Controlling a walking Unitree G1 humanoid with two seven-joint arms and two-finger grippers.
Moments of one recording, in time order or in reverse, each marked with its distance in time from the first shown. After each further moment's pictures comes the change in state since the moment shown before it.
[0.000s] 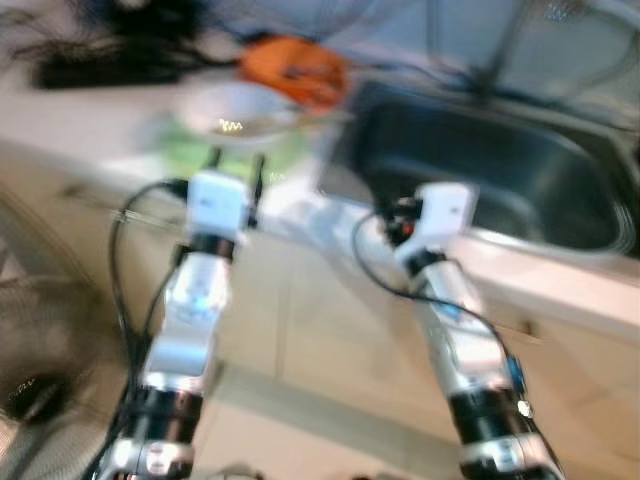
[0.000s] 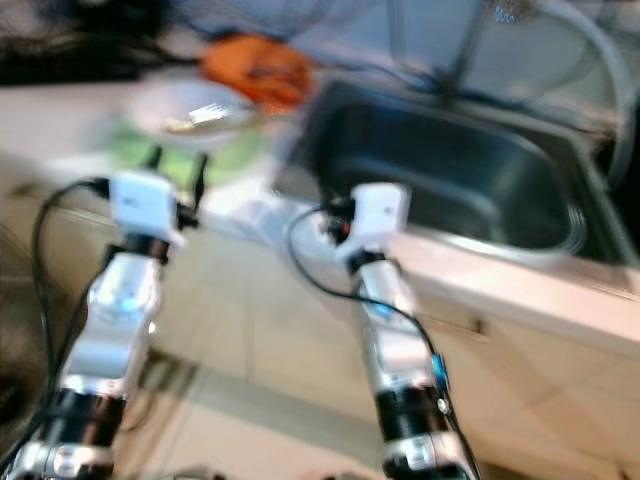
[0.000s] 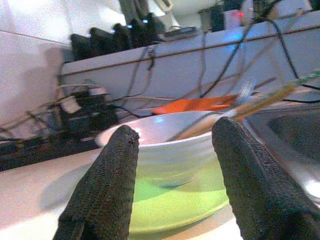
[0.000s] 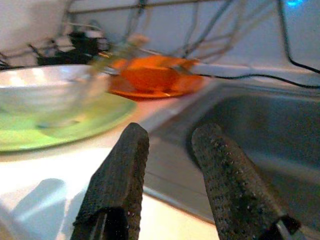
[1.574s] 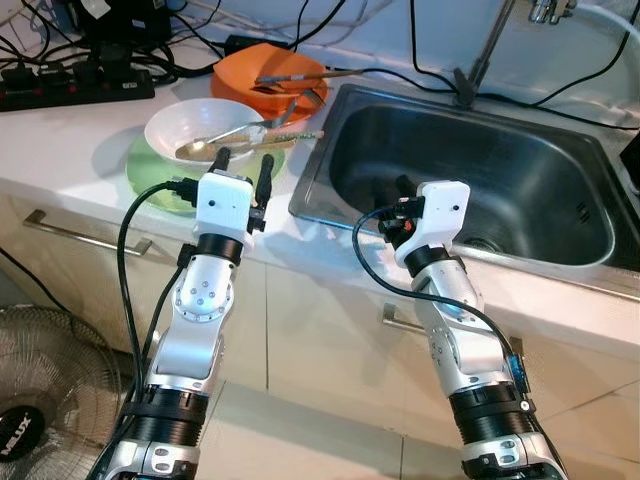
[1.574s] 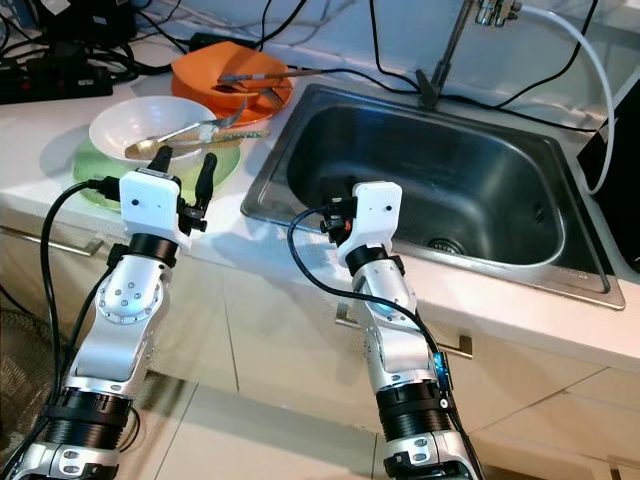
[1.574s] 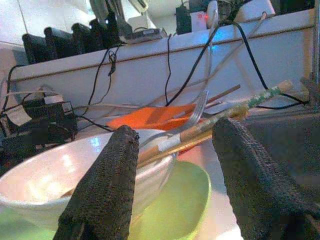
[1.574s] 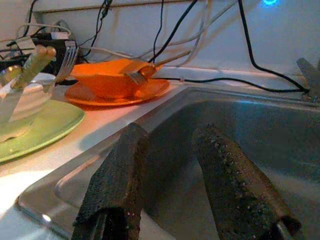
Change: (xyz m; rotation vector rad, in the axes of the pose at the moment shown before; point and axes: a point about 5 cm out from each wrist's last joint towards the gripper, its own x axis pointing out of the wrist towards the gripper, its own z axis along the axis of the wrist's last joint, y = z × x) left arm 0.000 -0.005 0.001 -0.005 -0.003 -0.021; right arm 0.000 -0.003 0.001 -0.012 -0.002 0.006
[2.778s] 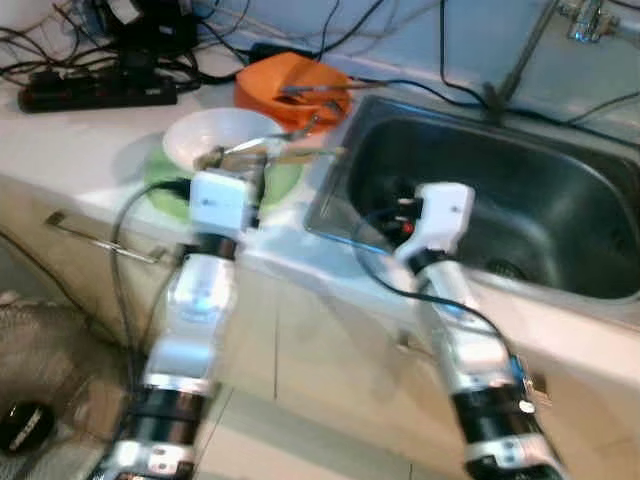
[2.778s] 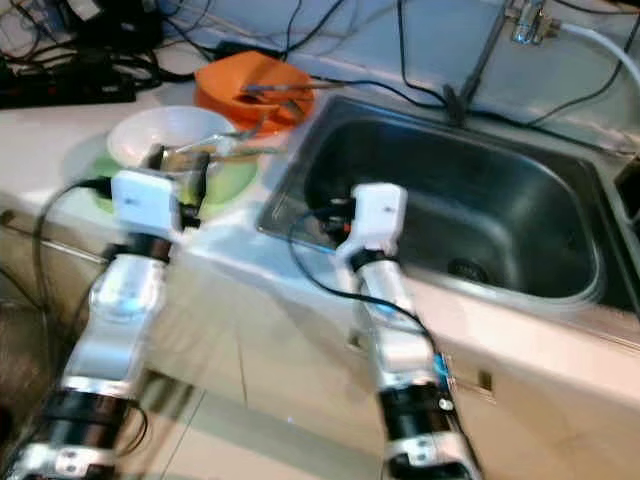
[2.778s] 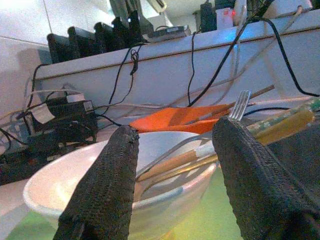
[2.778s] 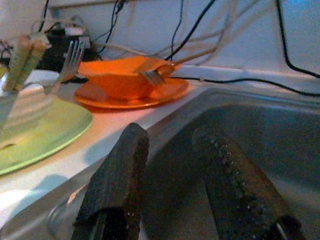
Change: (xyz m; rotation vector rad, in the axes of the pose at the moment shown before) left arm 0.000 -0.007 0.002 -0.013 -0.014 -0.021; right arm -0.002 -0.006 -0.004 0.002 0.014 -0.014
